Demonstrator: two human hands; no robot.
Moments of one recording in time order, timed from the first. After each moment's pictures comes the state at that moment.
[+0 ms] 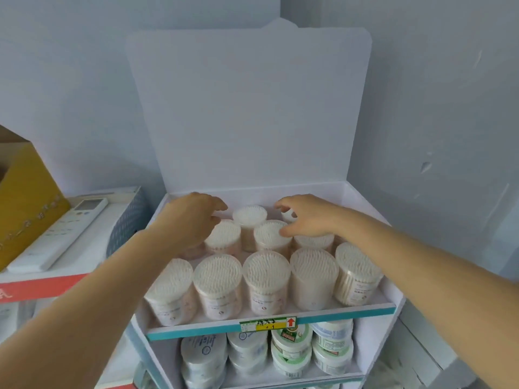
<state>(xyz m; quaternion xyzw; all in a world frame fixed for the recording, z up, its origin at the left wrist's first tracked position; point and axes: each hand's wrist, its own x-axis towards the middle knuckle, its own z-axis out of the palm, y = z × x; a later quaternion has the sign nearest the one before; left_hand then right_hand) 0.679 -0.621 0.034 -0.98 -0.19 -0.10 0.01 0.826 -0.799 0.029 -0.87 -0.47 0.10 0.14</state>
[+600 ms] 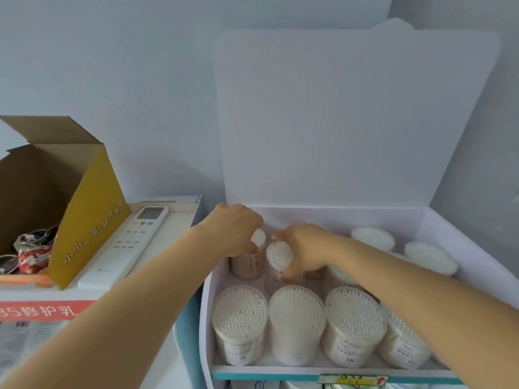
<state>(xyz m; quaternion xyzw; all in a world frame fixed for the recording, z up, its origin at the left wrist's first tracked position) 0.687 -0.531 0.027 -0.99 -0.12 0.01 0.12 0.790 -0.663 0.006 -0.84 -0.53 0.08 -0.03</state>
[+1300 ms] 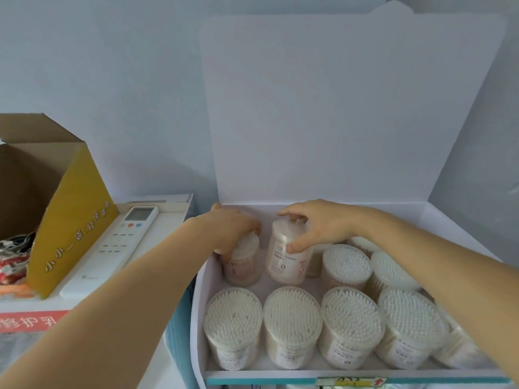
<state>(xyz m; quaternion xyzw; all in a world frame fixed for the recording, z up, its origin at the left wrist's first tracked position) 0.714 -0.506 0.010 -0.98 -0.08 0.13 0.12 0.825 -0.682 0.039 -0.82 -0.53 0.18 0.10</state>
